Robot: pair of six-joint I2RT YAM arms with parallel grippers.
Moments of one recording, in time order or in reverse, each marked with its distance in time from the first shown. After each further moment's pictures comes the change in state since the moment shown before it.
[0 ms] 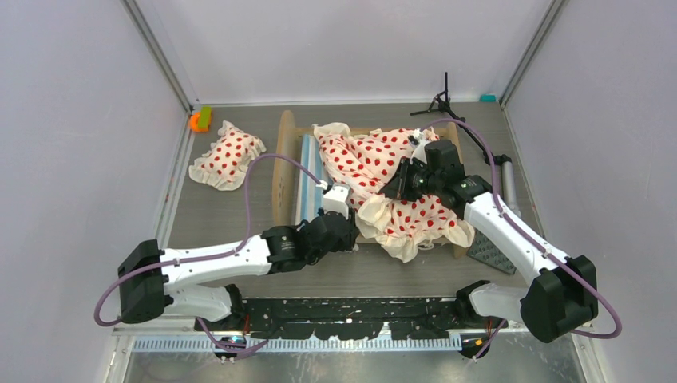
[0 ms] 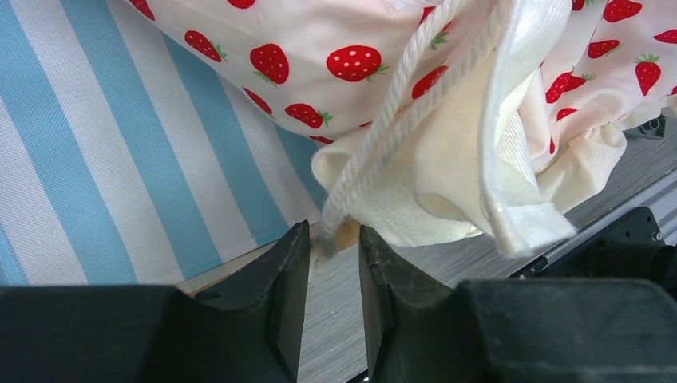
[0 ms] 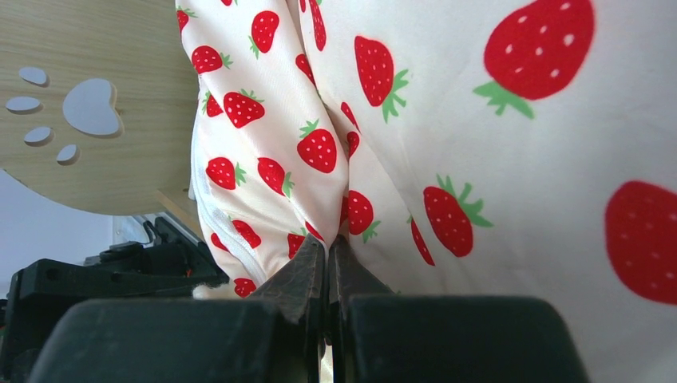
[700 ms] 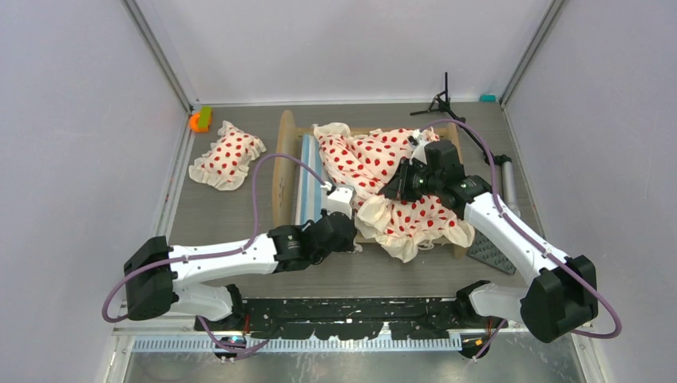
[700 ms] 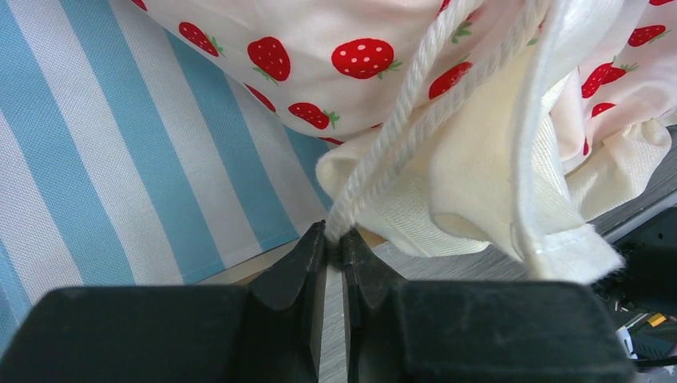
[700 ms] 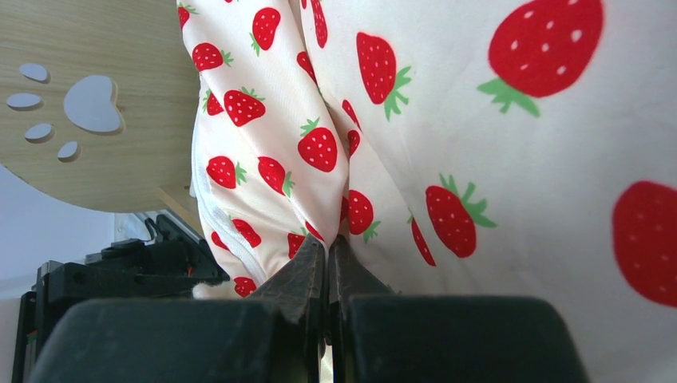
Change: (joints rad) left arm 0.000 0.056 0.012 -0.001 -0.009 0.007; right arm 0.000 0.000 -0.002 0.001 -0.008 0.000
